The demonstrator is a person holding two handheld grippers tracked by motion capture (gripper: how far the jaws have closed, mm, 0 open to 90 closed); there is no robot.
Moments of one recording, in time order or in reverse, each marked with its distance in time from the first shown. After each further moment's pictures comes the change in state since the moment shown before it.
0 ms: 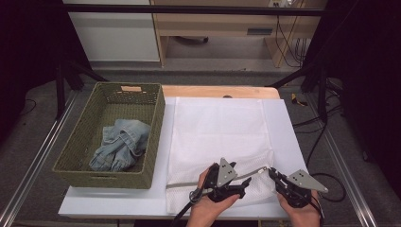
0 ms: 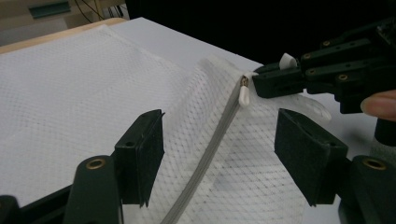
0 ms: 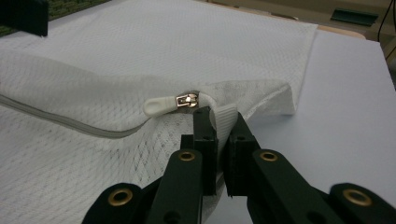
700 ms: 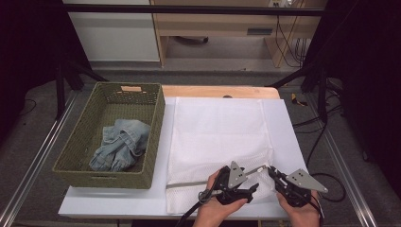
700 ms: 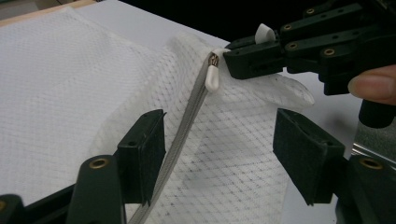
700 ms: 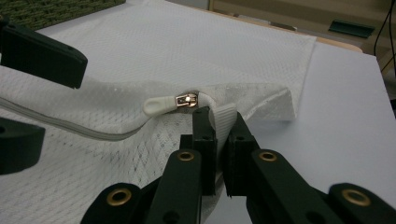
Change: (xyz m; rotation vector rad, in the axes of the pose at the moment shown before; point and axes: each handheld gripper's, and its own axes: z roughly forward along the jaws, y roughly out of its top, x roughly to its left) left arm -0.015 -0.002 0.021 0.065 -0.062 0.022; right arm 0.002 0.004 -0.001 -0.021 -0.002 -0.031
